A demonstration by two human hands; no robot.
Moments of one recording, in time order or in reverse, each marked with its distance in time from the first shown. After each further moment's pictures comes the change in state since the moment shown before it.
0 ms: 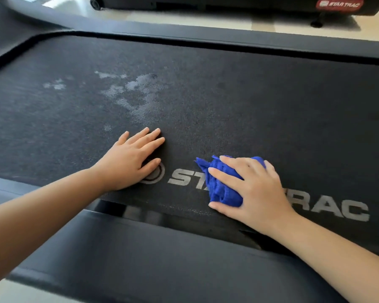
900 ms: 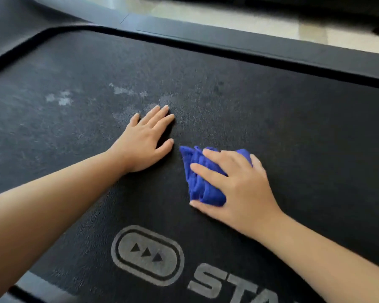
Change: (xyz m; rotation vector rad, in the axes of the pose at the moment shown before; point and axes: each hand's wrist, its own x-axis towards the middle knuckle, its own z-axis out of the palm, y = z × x) left_hand 0.126 -0.099 -0.002 -0.082 0.093 -0.183; right_hand 0.170 0.019 0.065 0.066 0.031 -0.146
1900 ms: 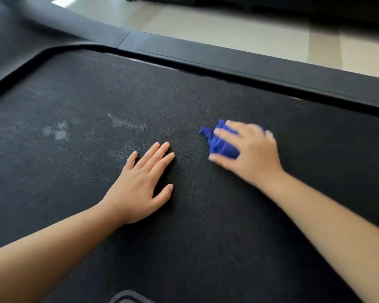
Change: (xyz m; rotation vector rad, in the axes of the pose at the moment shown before) left_hand -0.002 -0.003 -0.002 -0.087 -0.007 0.012; right_hand 0.116 0.099 0.025 -0.054 -0.013 0.145
